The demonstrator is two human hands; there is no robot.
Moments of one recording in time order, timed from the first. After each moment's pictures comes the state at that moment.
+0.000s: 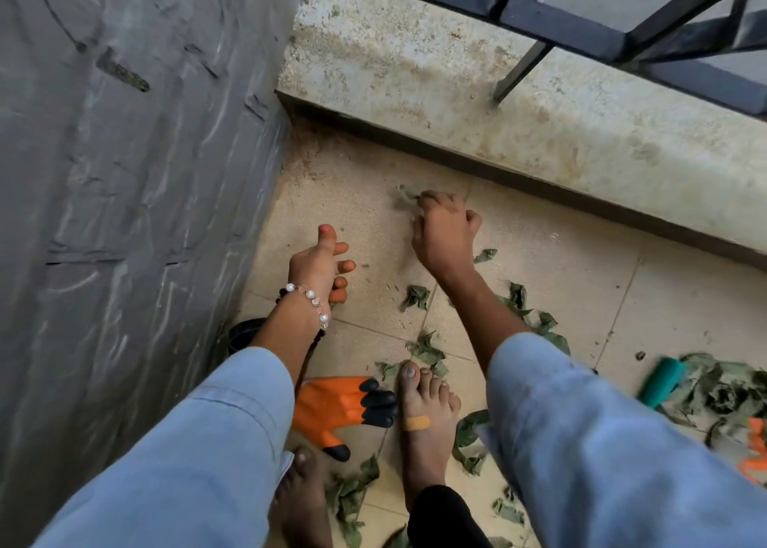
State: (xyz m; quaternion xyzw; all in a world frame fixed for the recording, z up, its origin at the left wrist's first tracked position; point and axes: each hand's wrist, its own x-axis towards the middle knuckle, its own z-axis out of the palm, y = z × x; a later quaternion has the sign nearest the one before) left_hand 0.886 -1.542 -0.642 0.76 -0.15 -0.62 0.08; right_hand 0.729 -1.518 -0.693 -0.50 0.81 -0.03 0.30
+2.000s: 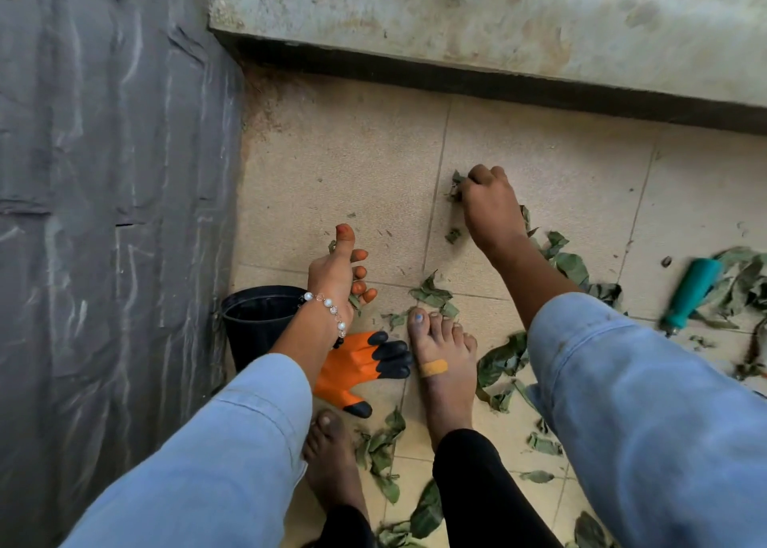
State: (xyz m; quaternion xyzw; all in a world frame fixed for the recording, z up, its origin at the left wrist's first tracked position) left_hand 0.884 -1.460 -0.666 0.75 -0.13 -0.64 0.07; right_hand 0.682 -1.423 -0.724 -0.57 0.79 0.05 0.21
